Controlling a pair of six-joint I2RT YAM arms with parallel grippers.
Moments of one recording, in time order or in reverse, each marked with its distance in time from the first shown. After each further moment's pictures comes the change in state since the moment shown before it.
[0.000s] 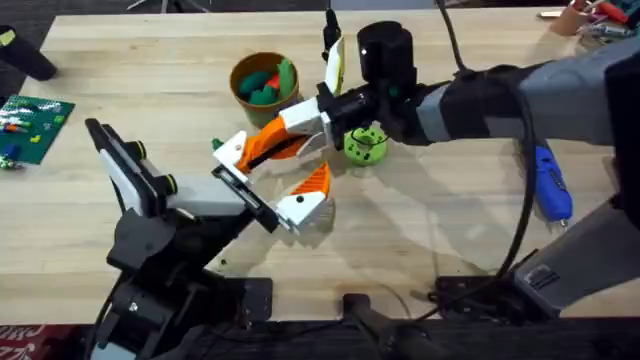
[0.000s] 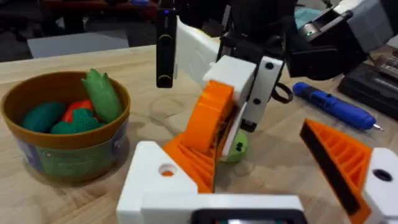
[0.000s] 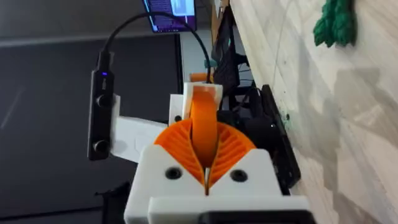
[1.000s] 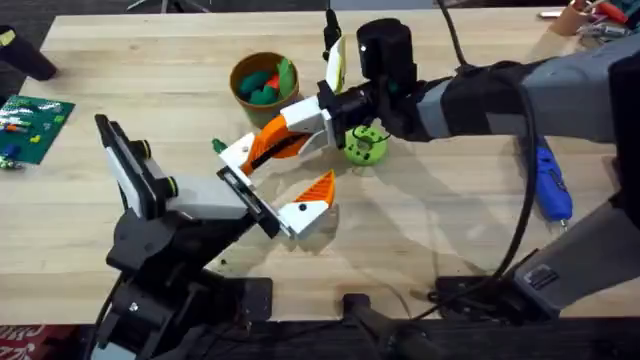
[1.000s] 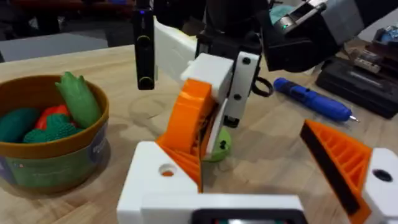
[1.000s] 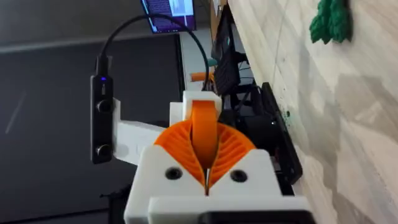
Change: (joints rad) left arm 0.003 0.000 0.000 0.008 0.081 -0.003; right arm -0.007 0.001 0.020 -0.056 -0.019 -0.006
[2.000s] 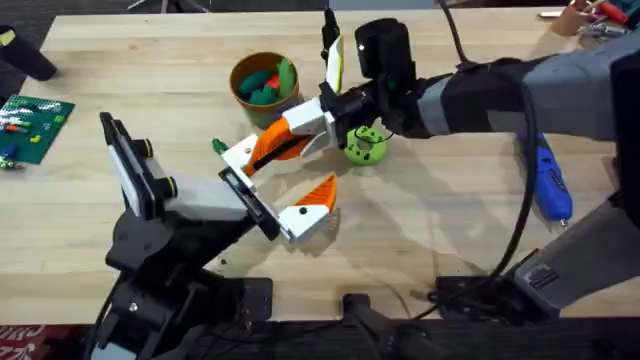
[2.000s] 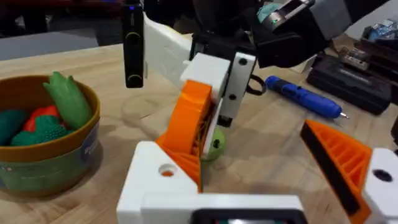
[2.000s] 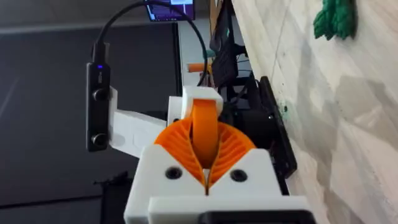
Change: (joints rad) left arm 0.006 0.000 0.000 0.001 0.045 -0.006; right arm -0.003 0.003 0.018 -0.076 -0.043 -0.105
